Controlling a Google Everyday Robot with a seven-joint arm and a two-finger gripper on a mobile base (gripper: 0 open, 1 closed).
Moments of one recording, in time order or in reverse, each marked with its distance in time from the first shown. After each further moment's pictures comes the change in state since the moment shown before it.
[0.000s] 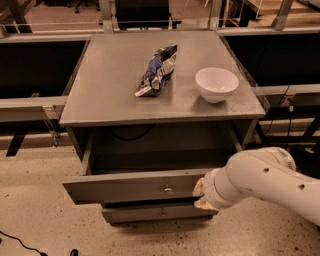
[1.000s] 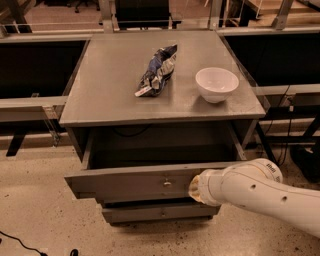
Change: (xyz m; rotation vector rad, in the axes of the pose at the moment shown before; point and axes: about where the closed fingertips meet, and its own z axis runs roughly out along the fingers) arm 0.012 -0.037 0.042 0.205 -0.004 0.011
